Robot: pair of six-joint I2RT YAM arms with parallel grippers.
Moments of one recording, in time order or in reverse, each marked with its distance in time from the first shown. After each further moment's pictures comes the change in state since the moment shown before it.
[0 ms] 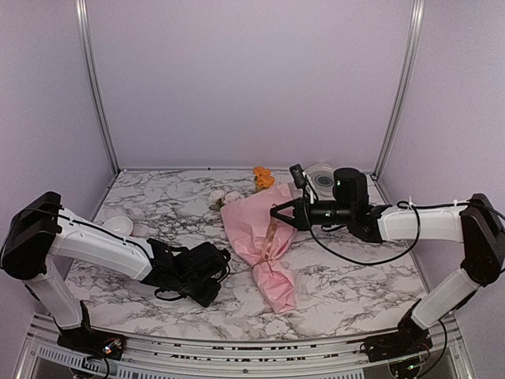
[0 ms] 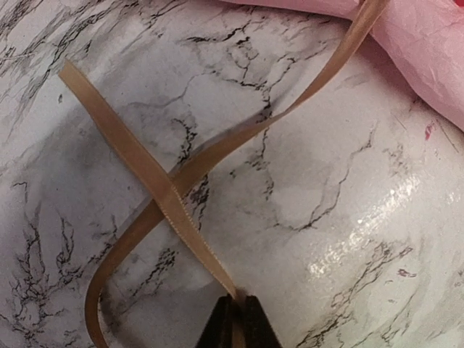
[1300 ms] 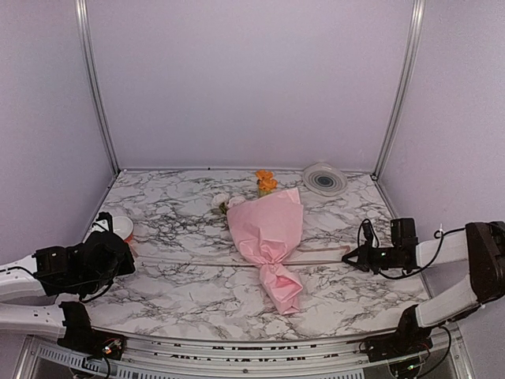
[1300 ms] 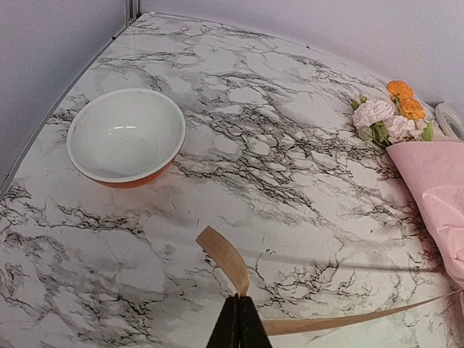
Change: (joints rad) left arm 0.192 -0.973 -0.388 -0.281 -0.510 -0.480; right arm -0.621 -0.166 -0.478 -0.280 -0.050 0.048
